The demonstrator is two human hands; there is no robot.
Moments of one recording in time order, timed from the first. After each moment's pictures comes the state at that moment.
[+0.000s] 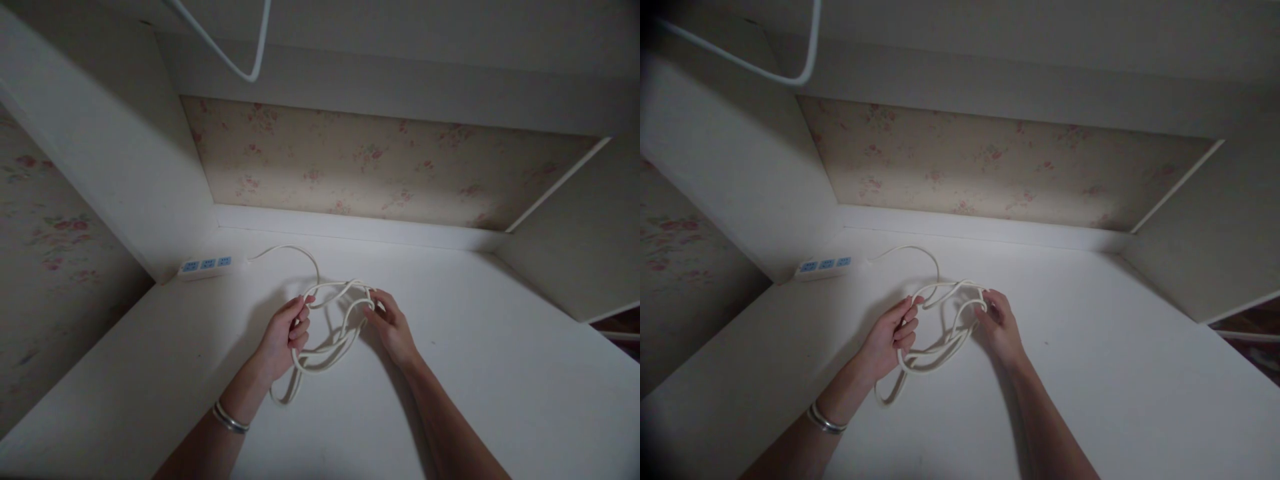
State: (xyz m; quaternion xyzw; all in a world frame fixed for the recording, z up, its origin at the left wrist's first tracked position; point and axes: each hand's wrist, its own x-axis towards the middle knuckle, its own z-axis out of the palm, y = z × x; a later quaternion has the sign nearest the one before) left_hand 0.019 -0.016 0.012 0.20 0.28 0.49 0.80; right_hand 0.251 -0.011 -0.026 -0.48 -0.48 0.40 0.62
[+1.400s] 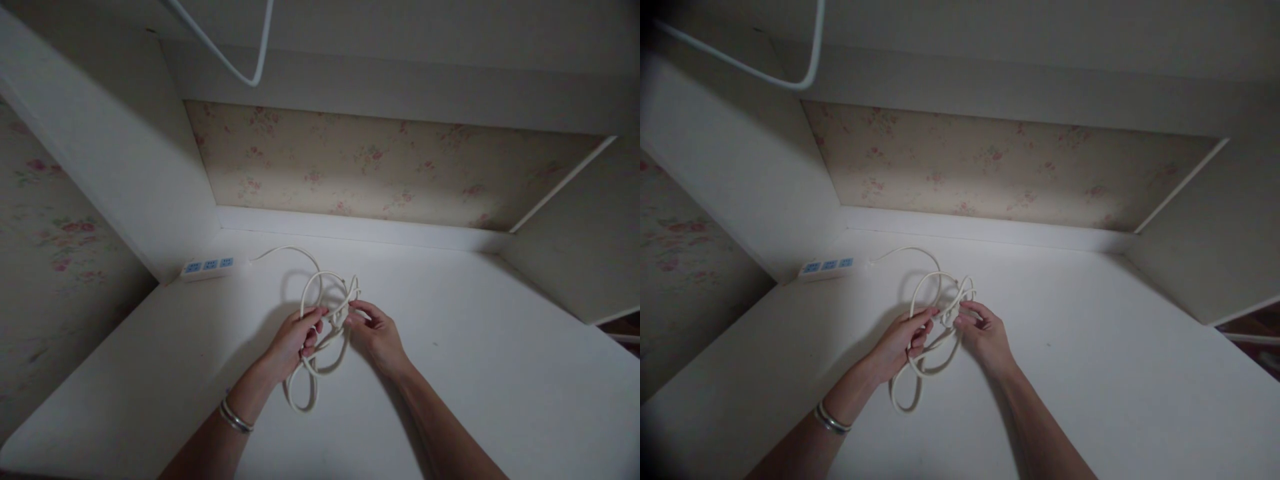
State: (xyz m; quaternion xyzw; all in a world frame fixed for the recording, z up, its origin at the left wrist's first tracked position) left_hand 0.034 -0.018 0.001 0.34 0.41 0.39 0.75; right_hand 0.220 -0.022 -0.028 -0.43 -0.44 0.55 0.56
